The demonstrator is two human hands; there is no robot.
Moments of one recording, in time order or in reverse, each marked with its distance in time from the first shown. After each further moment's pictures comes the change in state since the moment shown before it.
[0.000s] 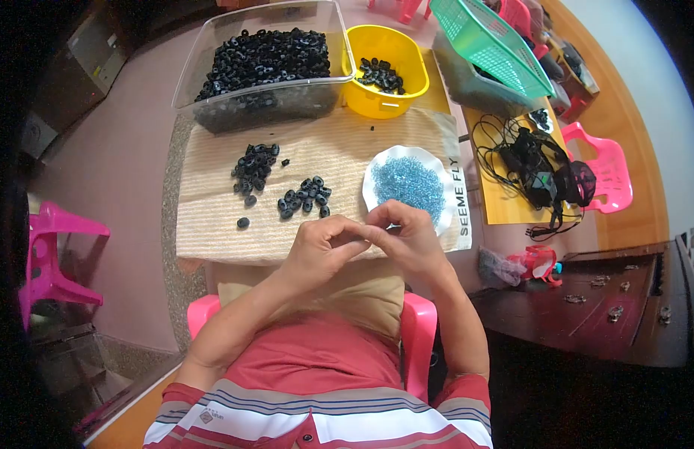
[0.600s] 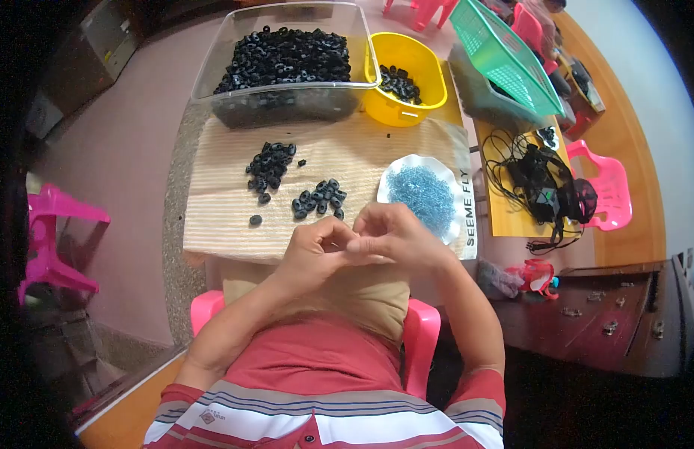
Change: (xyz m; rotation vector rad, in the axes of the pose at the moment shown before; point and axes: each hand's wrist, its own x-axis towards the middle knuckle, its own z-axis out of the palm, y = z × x) left_hand -0.019 -0.010 -0.017 -0.301 0.068 -0.113; right_hand 0.035 0.000 0.009 0.148 -0.414 0.201
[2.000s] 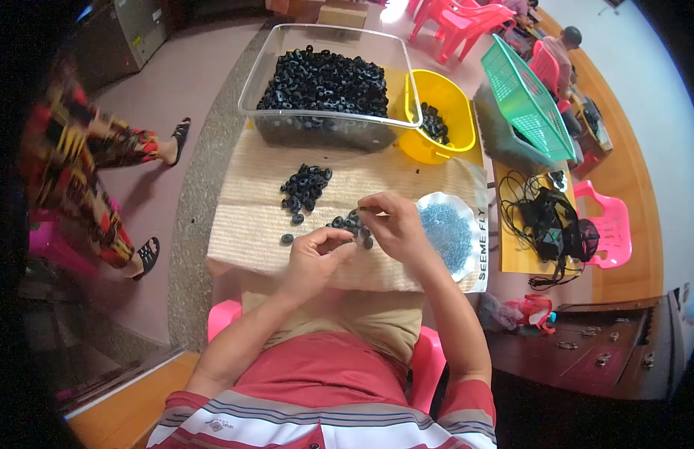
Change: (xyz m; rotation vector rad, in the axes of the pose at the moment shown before) left_hand -0.003 -0.013 -0.039 -0.151 0.279 -0.011; right_hand 0.079 -0.004 0.018 -0.481 0.352 -0.448
